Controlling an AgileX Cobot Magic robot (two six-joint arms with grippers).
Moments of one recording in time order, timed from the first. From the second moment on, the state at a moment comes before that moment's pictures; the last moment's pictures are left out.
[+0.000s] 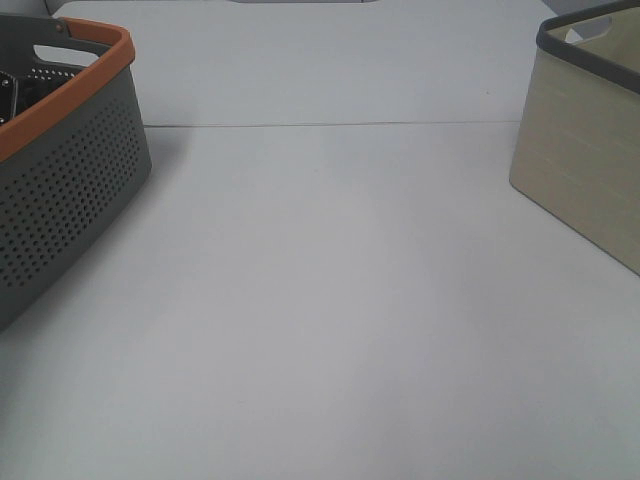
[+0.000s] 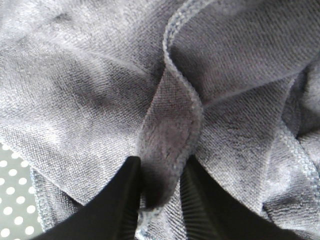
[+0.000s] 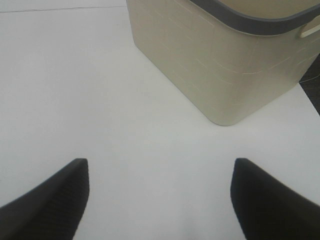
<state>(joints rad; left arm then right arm) 0.11 2.04 -1.39 0.33 0.52 1.26 -0.07 0.00 -0.50 0.01 1.07 0.02</state>
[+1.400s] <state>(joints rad) 0.11 1.53 -1.39 0.04 0.70 1.04 -0.07 0.00 -0.50 0.01 1.07 0.02</state>
